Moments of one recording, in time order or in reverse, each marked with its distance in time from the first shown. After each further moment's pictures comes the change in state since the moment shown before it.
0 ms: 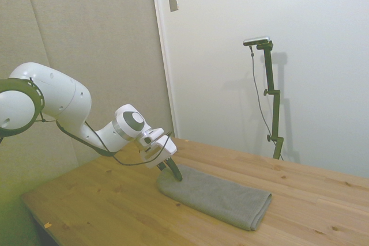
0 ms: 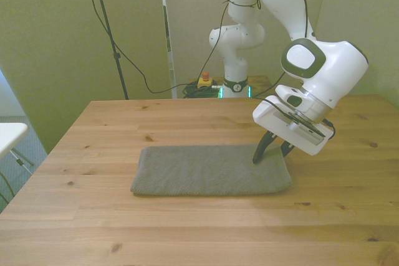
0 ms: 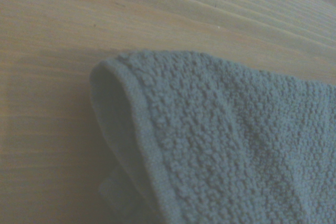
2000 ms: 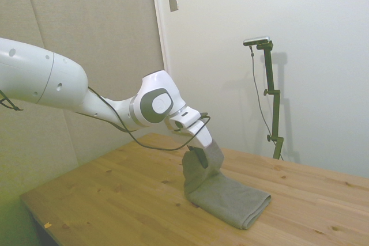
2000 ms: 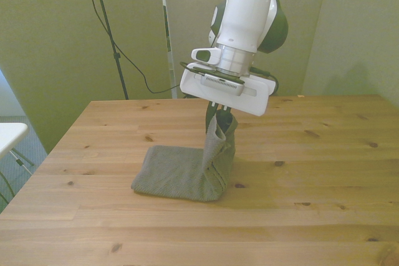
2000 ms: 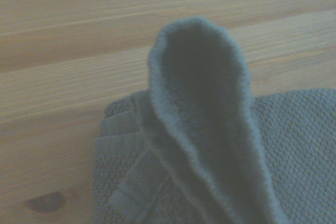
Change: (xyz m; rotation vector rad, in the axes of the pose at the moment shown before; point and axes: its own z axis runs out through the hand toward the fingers) arm 0.157 0.160 0.013 0.240 -0.218 0.341
